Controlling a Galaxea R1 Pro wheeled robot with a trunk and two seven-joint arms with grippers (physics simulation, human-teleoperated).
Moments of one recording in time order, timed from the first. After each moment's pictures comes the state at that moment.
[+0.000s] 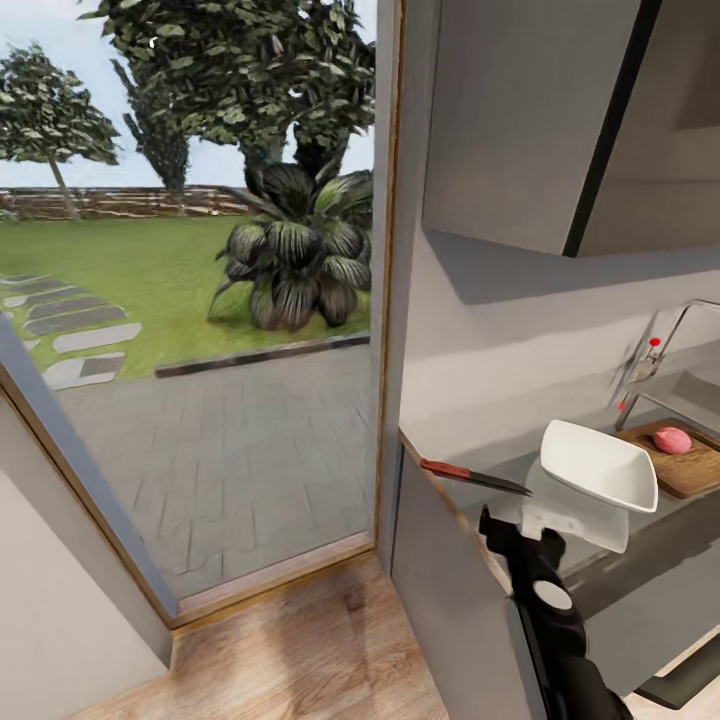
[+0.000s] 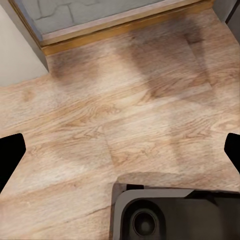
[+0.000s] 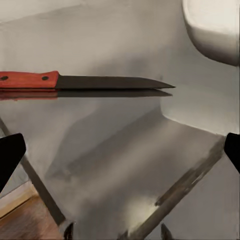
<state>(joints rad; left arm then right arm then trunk) 0.34 0.08 -0.07 -0.70 0.13 -0.57 0.05 -0.20 0.17 -0.11 -1.56 0.10 0.41 -0.26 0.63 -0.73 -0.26</state>
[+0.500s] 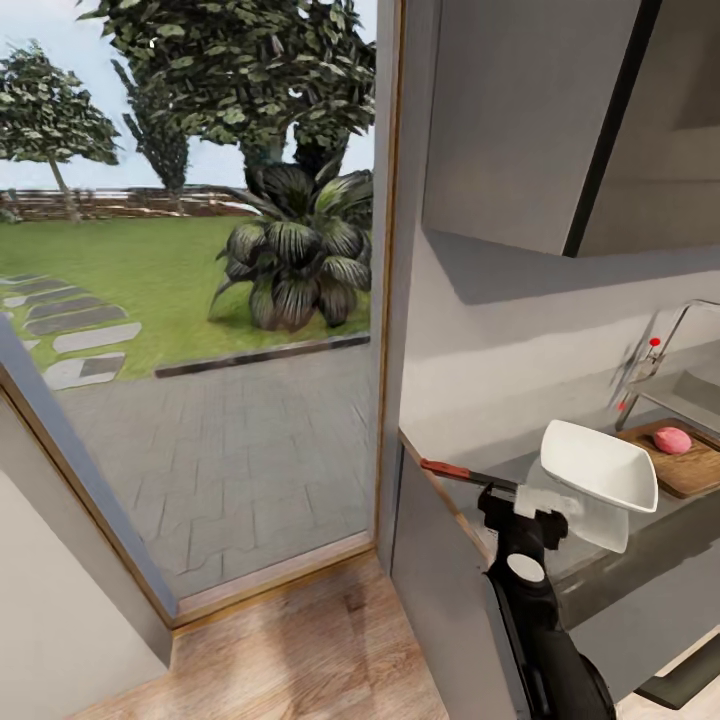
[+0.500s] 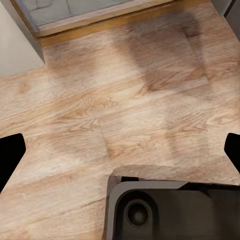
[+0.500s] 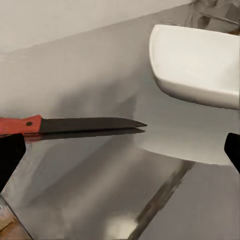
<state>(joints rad) 0.34 0.06 -0.07 -0.67 0.13 -0.57 0.05 -0.26 0.17 0.03 -1.59 0.09 0.46 -0.54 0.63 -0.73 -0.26</state>
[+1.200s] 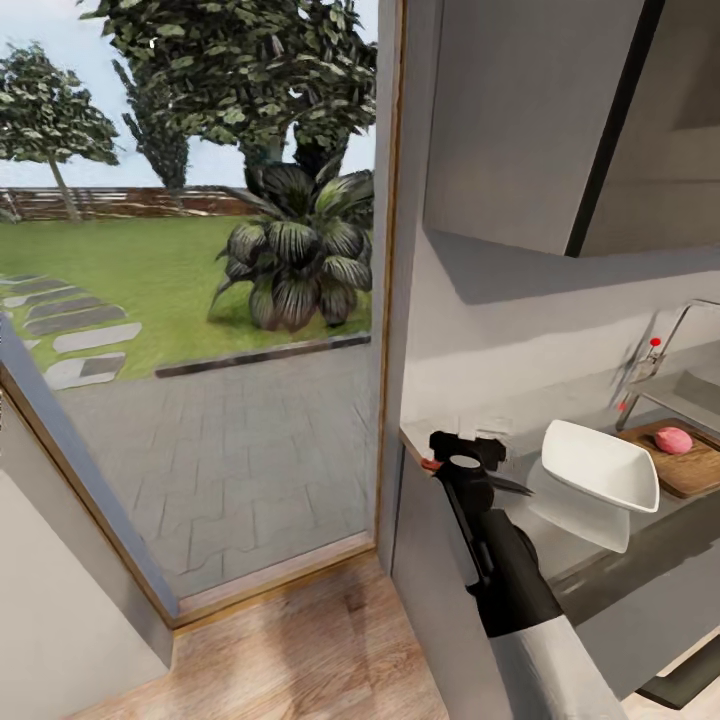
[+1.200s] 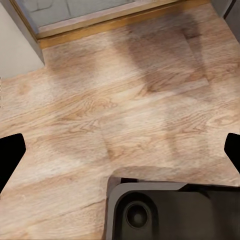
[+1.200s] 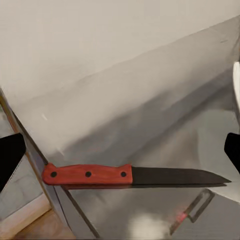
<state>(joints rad) 0.34 0.06 -0.07 -0.68 0.13 -0.58 0.05 -0.63 0.17 0.20 -1.36 -0.13 0.67 -0.71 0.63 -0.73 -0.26</state>
